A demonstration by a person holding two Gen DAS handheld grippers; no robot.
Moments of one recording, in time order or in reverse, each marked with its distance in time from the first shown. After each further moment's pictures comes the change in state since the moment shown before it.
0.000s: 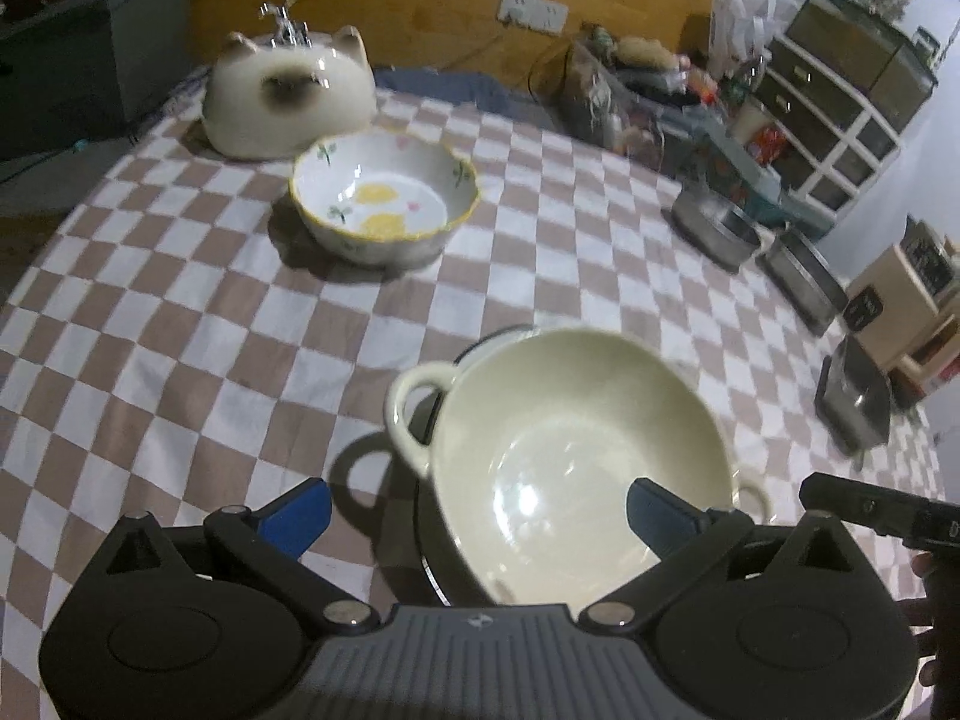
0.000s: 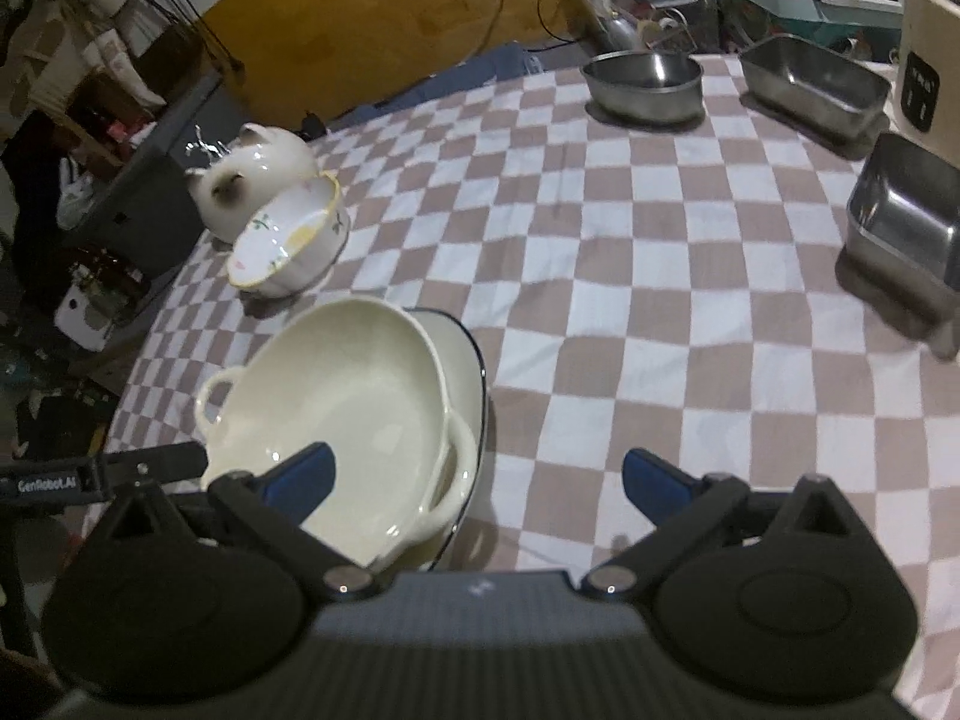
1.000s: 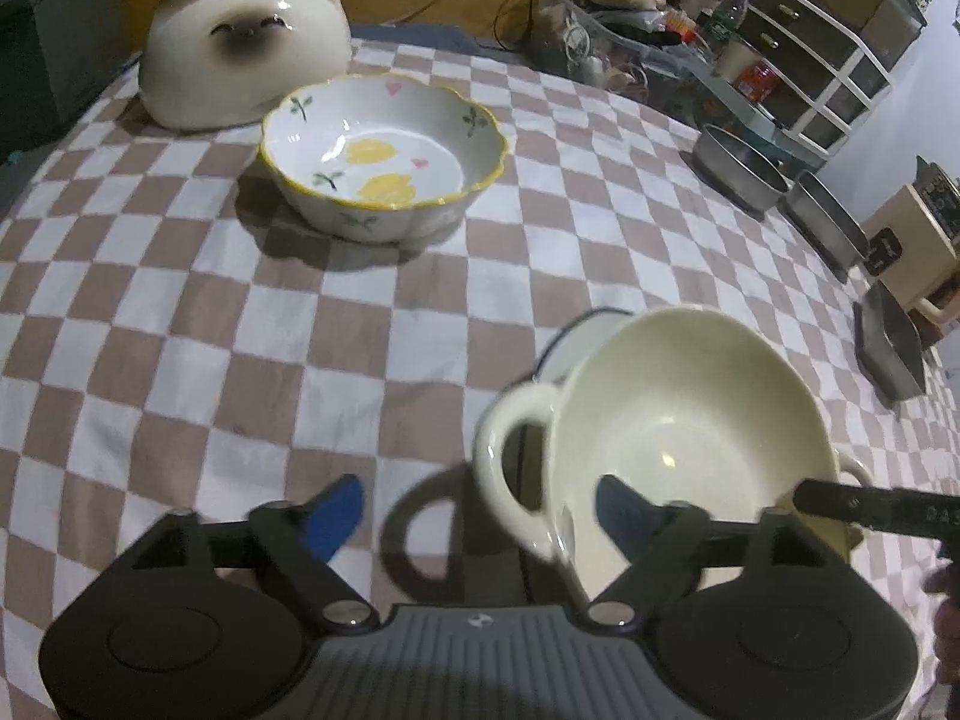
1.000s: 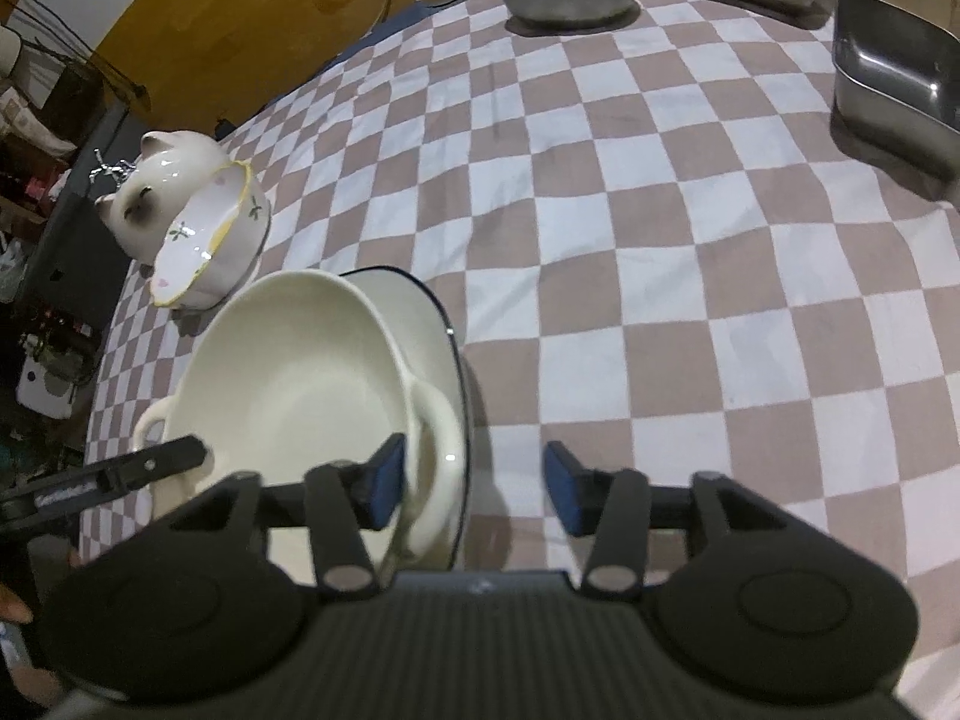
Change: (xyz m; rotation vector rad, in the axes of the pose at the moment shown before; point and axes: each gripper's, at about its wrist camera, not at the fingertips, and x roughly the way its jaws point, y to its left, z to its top) left arm 0.072 0.046 0.020 0.113 0.116 -0.069; right arm 0.052 -0.008 -0.018 0.223 0.066 -0.077
